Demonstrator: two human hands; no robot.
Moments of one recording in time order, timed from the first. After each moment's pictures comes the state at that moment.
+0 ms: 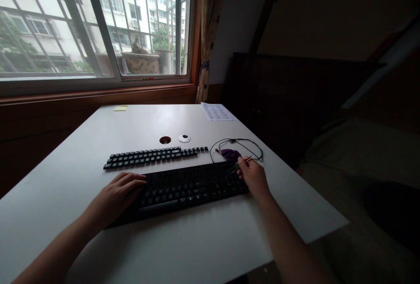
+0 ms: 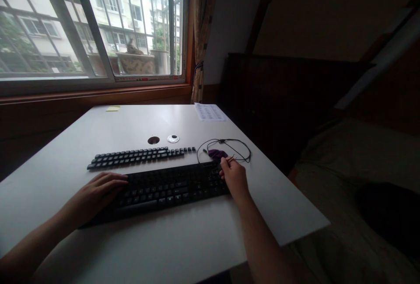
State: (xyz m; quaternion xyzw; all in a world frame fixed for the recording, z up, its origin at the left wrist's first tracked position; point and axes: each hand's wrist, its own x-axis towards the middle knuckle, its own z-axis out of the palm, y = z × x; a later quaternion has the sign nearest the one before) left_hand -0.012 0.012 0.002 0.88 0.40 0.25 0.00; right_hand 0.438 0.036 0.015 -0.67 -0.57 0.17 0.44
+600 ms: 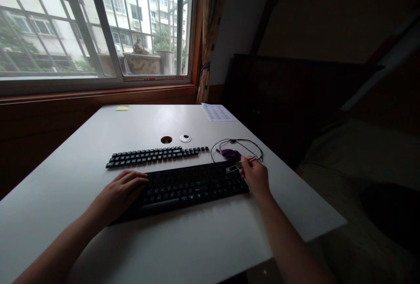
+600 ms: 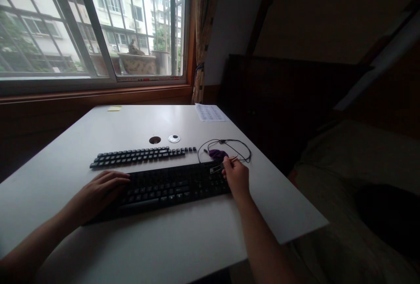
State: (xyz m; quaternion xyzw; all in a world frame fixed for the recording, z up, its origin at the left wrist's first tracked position) left_hand -0.011 0.011 0.001 0.88 0.41 0.25 0.00; right_hand 0.434 0.032 0.017 -0.68 -0.54 0.14 0.49
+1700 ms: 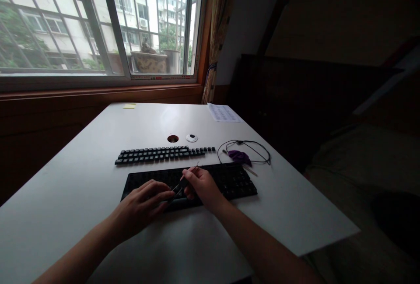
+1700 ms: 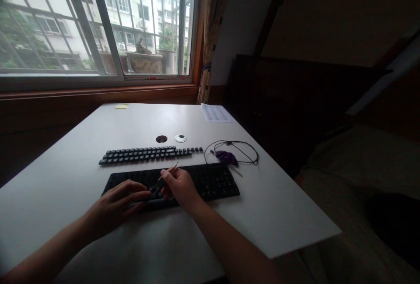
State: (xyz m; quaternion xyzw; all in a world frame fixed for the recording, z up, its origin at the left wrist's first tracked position) left_hand 0.036 -0.024 0.017 0.91 0.28 0.31 0.00; right_hand 0.259 0.014 0.019 -0.41 -0.53 0.60 0.43
